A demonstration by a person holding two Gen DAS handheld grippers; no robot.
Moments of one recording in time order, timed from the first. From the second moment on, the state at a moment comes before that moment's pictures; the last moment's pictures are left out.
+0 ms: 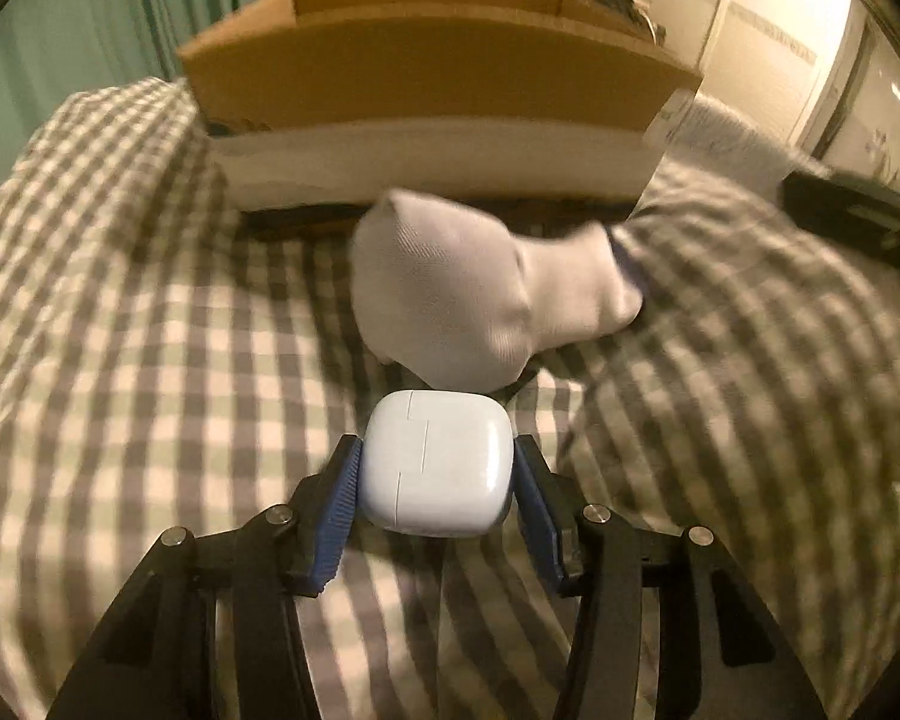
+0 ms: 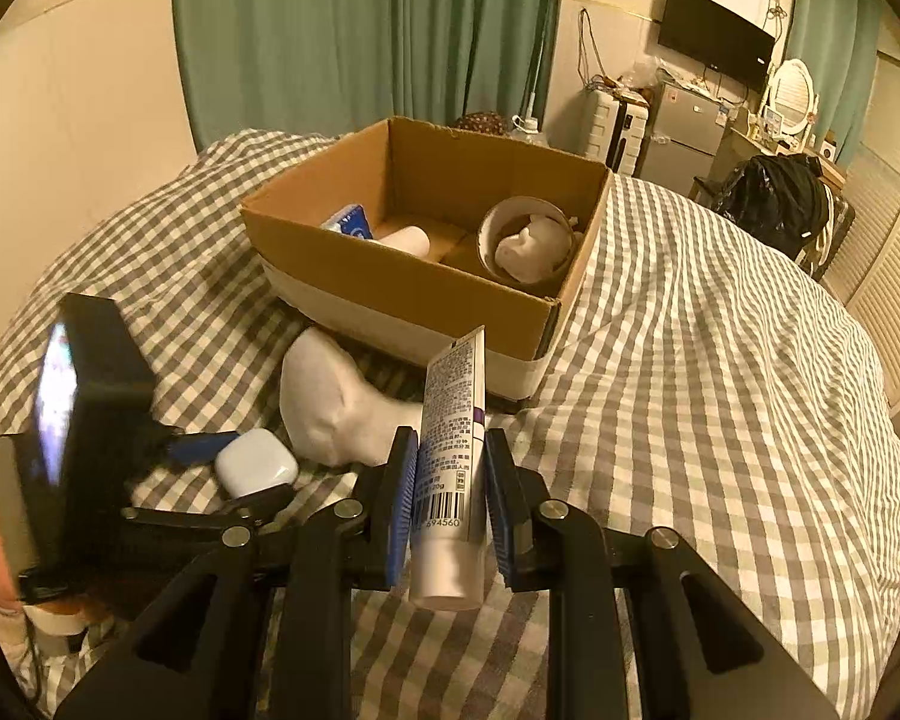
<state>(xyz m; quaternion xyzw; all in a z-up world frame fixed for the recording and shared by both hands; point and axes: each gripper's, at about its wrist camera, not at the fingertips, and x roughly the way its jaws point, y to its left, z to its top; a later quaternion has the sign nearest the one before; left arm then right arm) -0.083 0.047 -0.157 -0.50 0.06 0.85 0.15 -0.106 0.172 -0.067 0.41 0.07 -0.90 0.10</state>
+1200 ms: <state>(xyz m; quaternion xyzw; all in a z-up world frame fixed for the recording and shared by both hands) -0.214 0.025 0.040 -0.30 0.06 0.94 0.14 -0.211 0.163 0.058 0.32 0.07 -0.94 0.11</state>
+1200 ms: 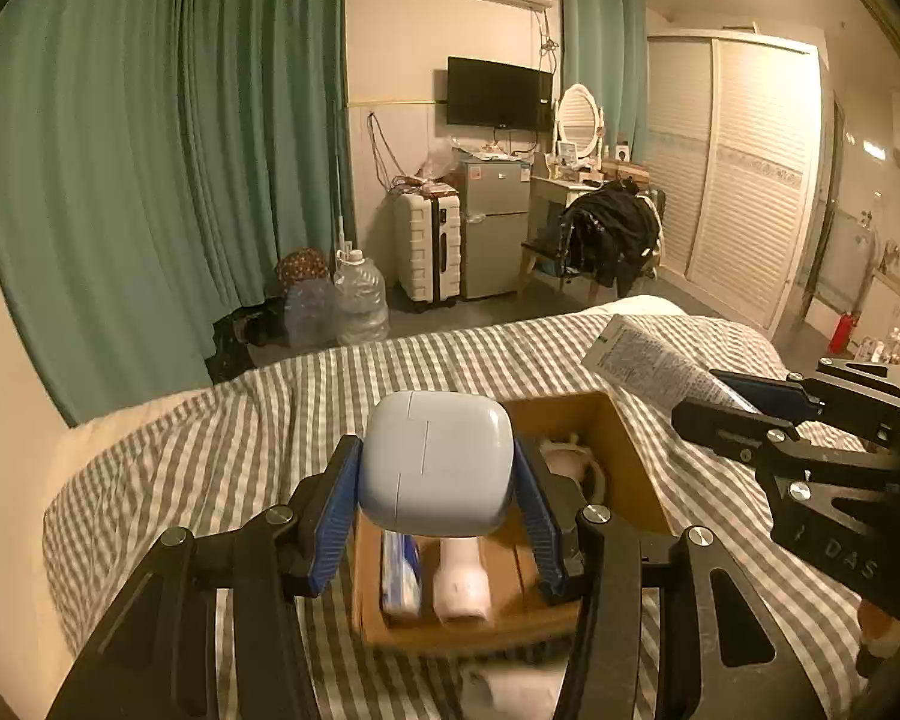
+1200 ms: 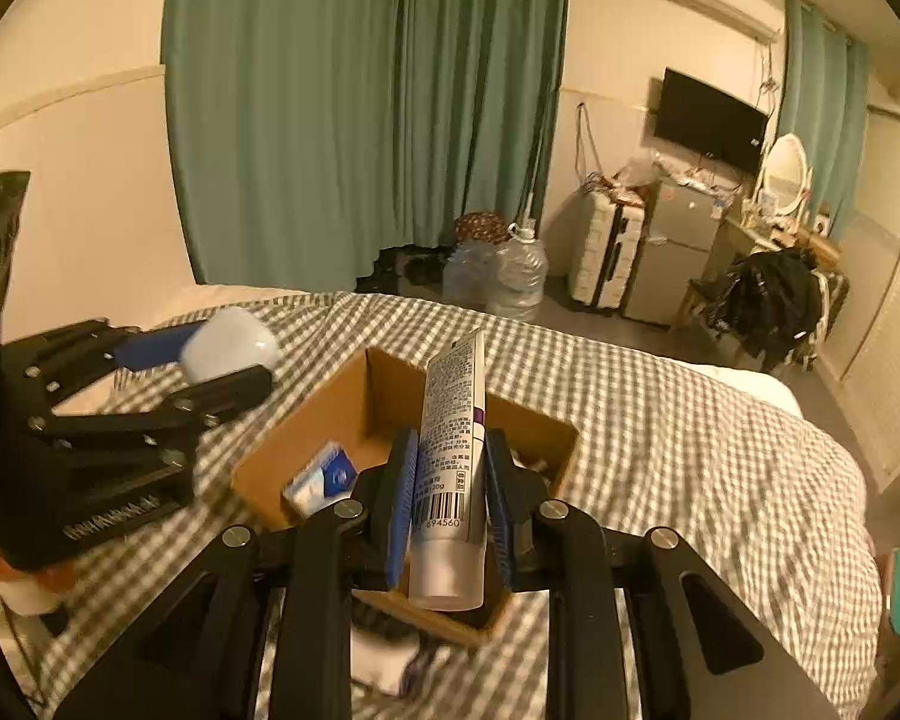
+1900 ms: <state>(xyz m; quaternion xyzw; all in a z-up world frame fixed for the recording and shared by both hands) -0.293 0.057 -0.080 -0.40 0.11 0.89 0.16 -0.310 0.169 -0.042 0.43 0.06 -0.89 0.13</state>
